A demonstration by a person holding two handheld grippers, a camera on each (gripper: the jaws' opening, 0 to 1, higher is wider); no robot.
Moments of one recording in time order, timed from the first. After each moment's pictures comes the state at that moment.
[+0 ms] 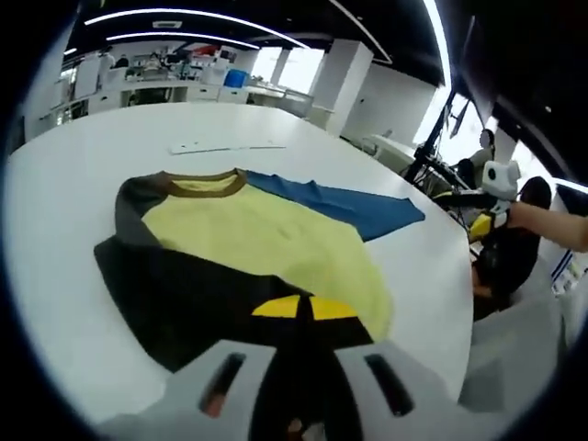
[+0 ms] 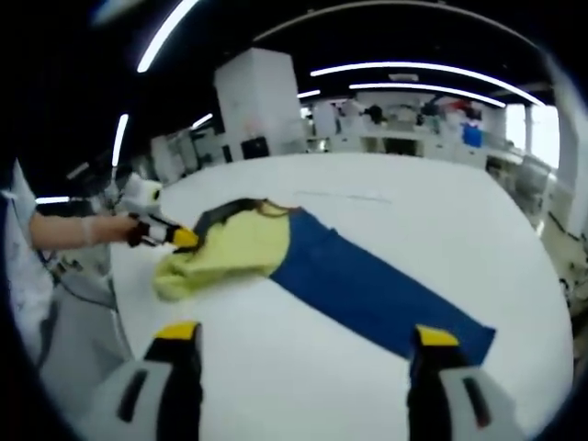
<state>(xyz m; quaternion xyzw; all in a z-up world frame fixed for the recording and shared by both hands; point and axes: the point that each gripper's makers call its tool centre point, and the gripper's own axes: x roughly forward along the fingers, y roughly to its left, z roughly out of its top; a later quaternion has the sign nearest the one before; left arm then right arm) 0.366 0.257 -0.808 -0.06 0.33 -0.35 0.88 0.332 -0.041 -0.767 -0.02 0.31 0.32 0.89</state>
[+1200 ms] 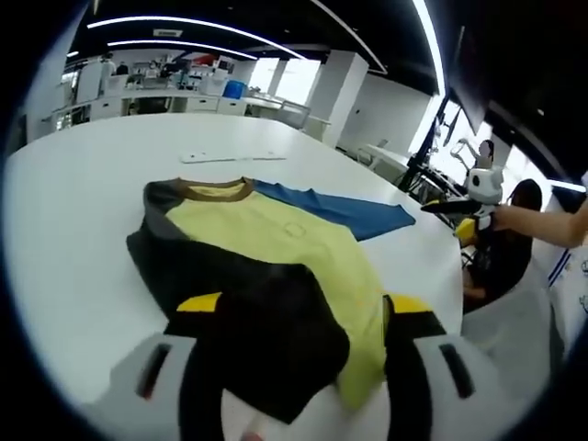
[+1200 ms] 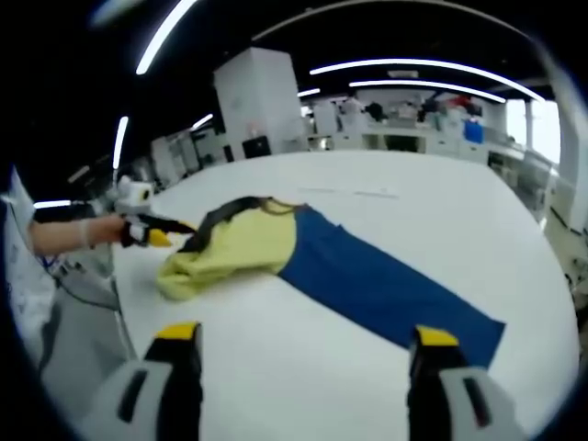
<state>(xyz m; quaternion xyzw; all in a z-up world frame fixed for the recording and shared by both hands) 0.341 0.291 -0.790 -0.07 0.31 -0.35 0.88 0.327 -0.032 -0.771 -0.01 0.31 0.33 0.89</state>
